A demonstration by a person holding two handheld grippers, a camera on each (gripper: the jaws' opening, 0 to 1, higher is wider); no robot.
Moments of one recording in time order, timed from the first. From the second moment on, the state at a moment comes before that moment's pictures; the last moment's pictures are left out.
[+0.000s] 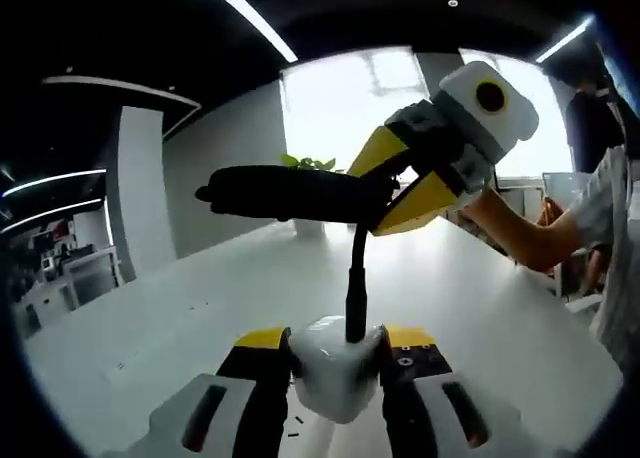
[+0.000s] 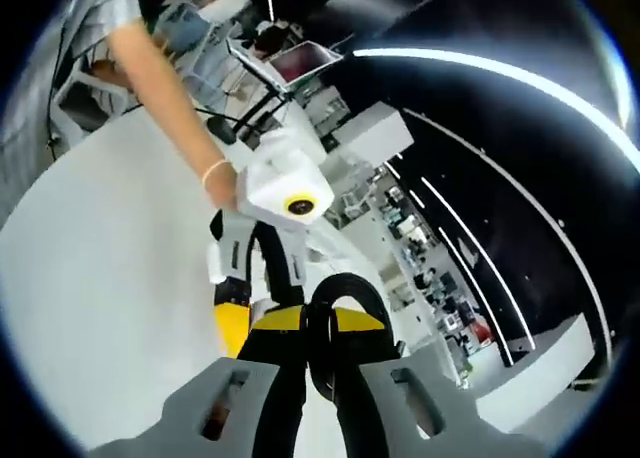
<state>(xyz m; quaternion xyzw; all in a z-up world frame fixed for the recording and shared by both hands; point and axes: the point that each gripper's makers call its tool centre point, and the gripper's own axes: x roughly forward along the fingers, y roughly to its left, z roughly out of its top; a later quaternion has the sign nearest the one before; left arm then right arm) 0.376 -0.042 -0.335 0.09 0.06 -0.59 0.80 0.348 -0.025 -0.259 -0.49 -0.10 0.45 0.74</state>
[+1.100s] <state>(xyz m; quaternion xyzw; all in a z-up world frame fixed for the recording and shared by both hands) 0.361 -0.045 -0.355 0.06 0.13 -0.64 0.75 0.361 -0.029 -0.271 -0.51 -0.10 0.47 0.71</state>
